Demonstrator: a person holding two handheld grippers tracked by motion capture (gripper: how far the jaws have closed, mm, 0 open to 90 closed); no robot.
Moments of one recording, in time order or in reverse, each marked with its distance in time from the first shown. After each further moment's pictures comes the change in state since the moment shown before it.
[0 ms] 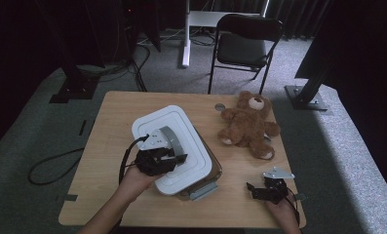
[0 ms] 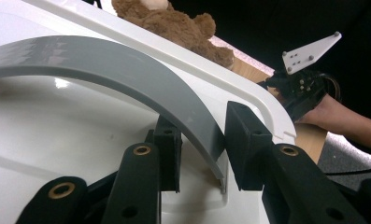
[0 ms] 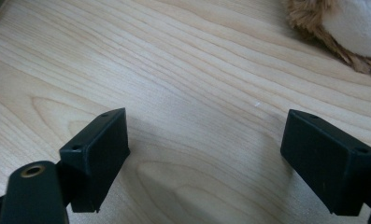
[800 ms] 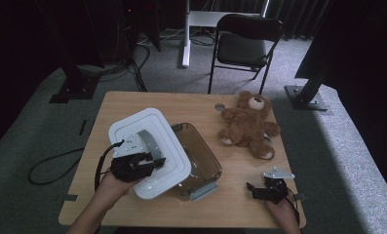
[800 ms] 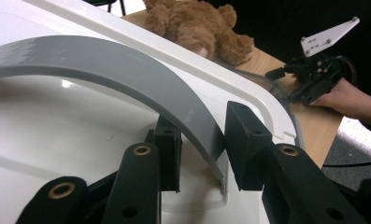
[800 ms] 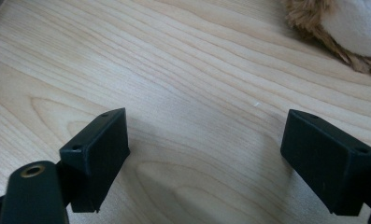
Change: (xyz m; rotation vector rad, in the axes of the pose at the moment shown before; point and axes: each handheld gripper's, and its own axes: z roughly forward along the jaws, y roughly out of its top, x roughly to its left) left arm 0.018 -0.029 -0.045 0.000 0.065 -0.017; right arm 0.000 0.000 0.000 0.001 -0.001 0.003
